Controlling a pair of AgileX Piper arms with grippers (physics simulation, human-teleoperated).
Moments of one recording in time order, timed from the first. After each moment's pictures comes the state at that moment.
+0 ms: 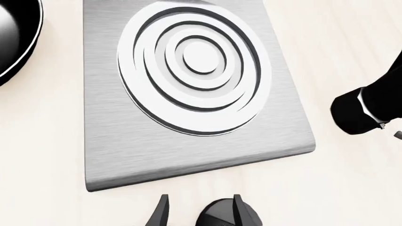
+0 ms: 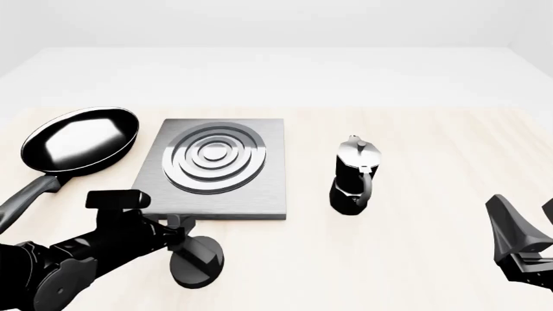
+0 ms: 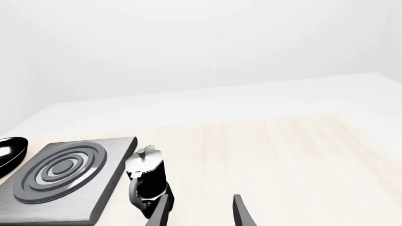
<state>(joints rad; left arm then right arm) -0.39 1.46 -0.24 -0.50 -0.32 0.05 0.15 0.00 -0.11 0.13</state>
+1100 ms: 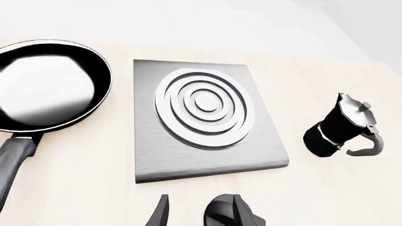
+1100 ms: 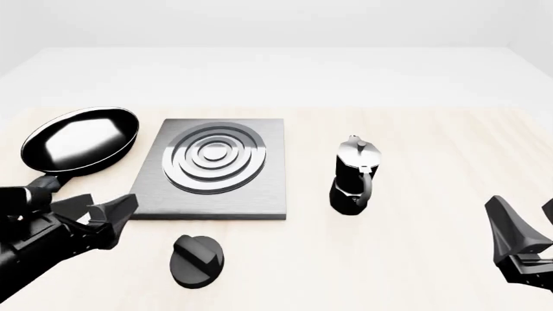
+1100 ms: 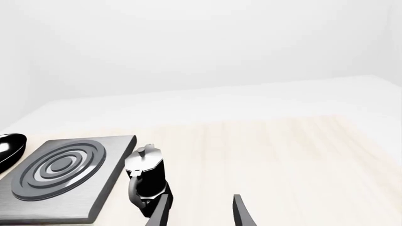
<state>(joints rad) -0.28 0.68 -0.20 -0.01 -0.24 0.05 0.15 0.00 -0.10 0.11</state>
